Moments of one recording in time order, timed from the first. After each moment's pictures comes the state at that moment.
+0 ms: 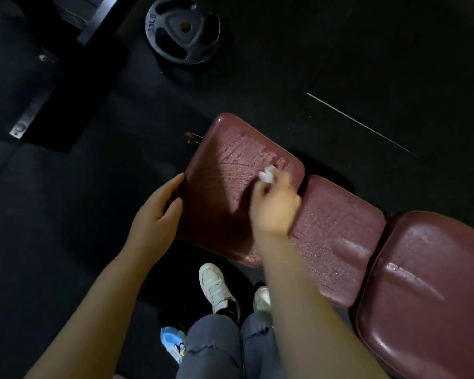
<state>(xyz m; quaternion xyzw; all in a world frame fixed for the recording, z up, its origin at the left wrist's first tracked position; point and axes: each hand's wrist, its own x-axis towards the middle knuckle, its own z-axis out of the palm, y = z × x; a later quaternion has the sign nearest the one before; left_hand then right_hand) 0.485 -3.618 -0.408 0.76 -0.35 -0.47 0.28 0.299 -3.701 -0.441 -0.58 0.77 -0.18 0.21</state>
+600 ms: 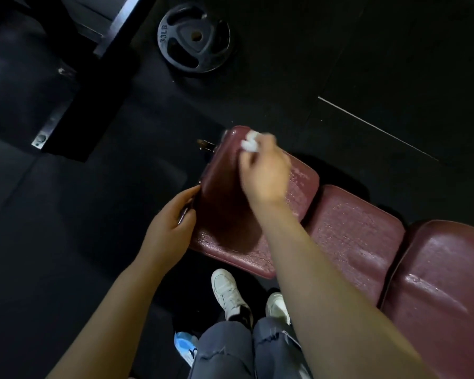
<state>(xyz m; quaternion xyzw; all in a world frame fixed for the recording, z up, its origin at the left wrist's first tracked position) 0.495 -3.626 -0.405 0.76 -0.35 -0.49 0.26 0.346 -3.767 -0.437 -0.66 0.67 -0.25 0.22</state>
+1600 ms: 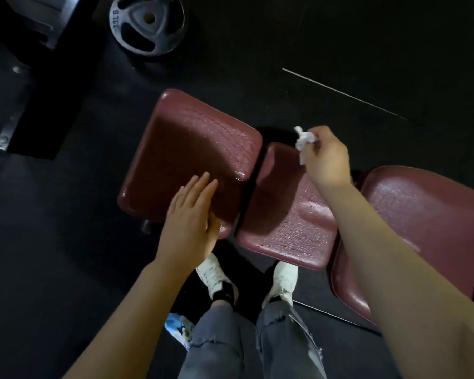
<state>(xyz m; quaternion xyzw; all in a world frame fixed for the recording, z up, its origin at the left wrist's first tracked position) 0.358 -3.597 -0.403 0.69 -0.66 -0.29 0.12 0.113 -3.754 -0.438 -0.61 0.71 -0.21 0.30</state>
